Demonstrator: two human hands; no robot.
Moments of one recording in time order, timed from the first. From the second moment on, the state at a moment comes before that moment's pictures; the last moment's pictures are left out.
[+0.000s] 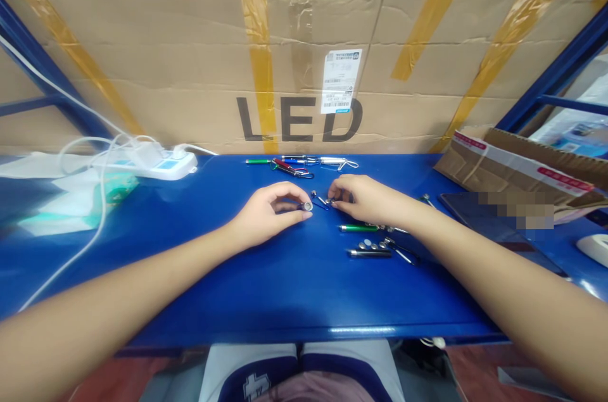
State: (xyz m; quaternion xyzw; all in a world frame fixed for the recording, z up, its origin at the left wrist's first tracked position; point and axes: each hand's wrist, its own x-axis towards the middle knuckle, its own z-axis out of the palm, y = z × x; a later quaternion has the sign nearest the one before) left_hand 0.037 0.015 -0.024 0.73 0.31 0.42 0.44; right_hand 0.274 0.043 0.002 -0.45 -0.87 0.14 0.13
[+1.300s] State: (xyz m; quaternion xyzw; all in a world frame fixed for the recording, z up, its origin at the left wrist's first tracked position) left_hand 0.036 0.016 -0.026 0.72 0.34 0.39 0.46; right_hand 0.254 0.014 0.022 -0.34 -0.71 0.47 0.40
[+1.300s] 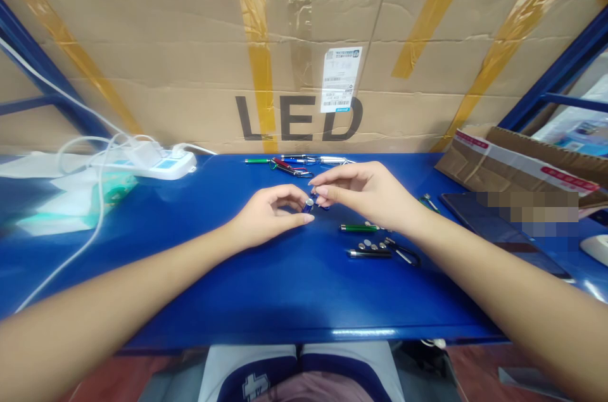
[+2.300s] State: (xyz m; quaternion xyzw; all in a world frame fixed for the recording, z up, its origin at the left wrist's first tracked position) left_hand 0.037 0.014 -0.026 0.71 0.30 0.39 0.51; right_hand 0.246 0.011 0.009 -0.31 -0.71 0.54 0.33
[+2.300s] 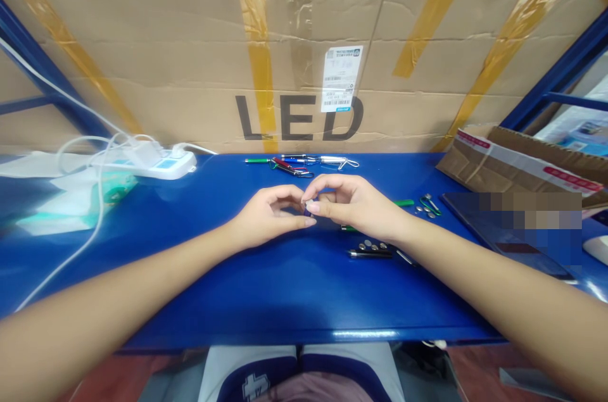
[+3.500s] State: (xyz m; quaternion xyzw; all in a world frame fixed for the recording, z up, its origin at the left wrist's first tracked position) left_hand 0.036 0.018 -0.025 0.71 0.37 0.42 0.44; right_hand 0.270 0.046 0.002 -0.49 -0.83 0.23 0.14
